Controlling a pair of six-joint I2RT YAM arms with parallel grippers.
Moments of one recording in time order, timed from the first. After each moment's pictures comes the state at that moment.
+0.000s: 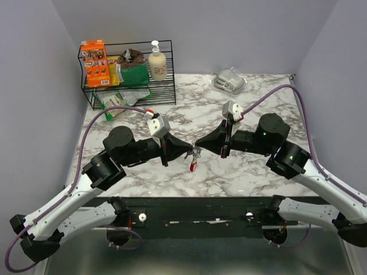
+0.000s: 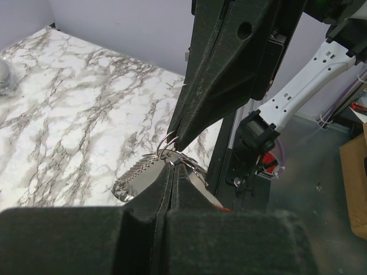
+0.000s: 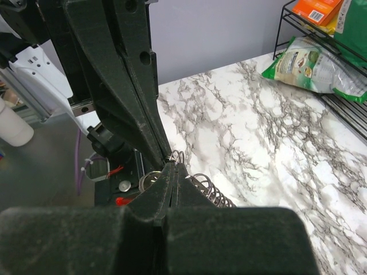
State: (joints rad) left arm -0.86 0.79 0.95 -0.16 0.42 -0.20; right arm 0.89 0.96 1.09 -0.17 -0.45 0.10
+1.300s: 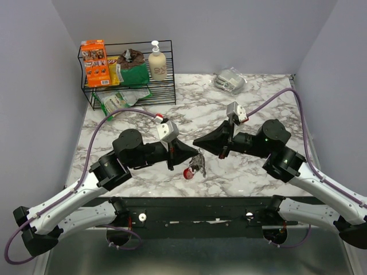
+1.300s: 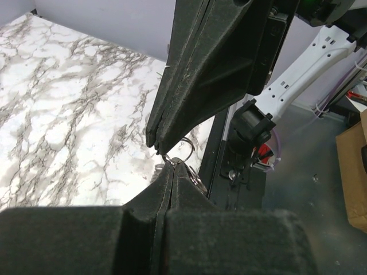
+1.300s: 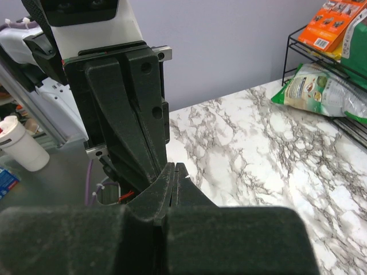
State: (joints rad) left arm -0.94 0.83 0.92 -0.12 0.38 -0.20; right arm 0.89 0.93 0.97 0.06 -0.44 0.20
